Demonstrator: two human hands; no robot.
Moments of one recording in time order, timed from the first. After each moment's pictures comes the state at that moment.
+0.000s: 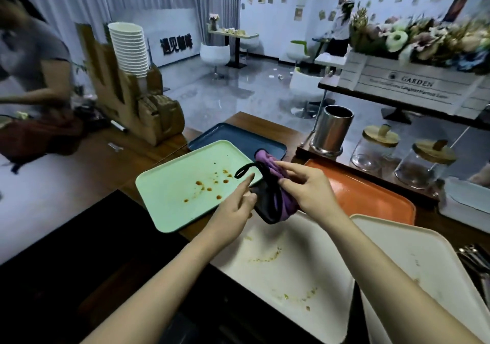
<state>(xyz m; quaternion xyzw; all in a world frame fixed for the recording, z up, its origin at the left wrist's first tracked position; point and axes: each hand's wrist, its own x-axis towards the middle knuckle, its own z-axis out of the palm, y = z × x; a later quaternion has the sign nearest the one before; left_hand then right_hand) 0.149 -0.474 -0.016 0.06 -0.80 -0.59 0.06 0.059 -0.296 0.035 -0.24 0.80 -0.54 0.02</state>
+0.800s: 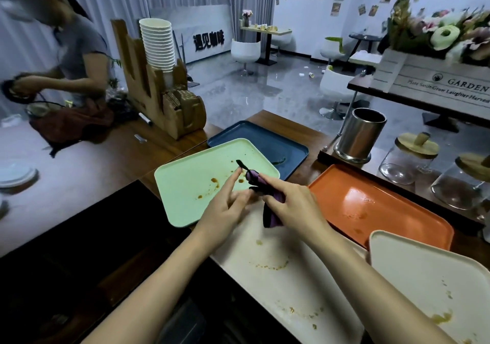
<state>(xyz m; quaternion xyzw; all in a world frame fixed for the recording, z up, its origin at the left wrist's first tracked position) 0.167 -0.492 -0.003 0.12 -0.78 -0.60 0.14 0.064 -0.334 0.014 -0.34 0.88 -0.32 -0.01</state>
